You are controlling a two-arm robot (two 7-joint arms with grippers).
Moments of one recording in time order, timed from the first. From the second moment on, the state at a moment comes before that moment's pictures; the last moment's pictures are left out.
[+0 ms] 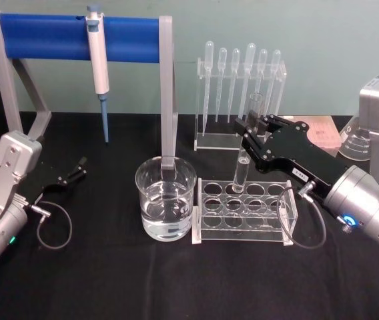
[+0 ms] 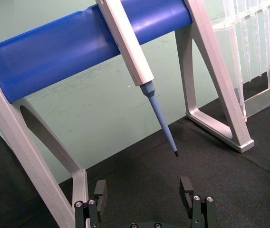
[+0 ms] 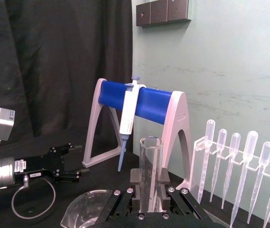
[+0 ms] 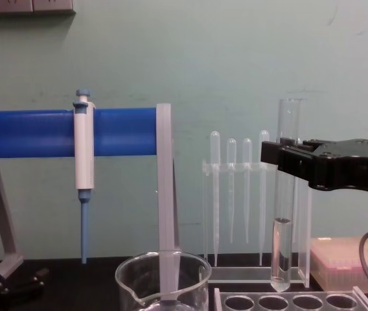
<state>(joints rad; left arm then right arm) -0.20 0.60 0.45 -1.41 -0.25 -0.12 0.03 0.14 0.47 -0.31 -1.79 0.44 0.06 0.39</state>
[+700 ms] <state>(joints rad) -0.20 0.60 0.45 -1.41 -0.25 -0.12 0.03 0.16 0.47 -0.33 -1.82 0.42 0.08 0.39</state>
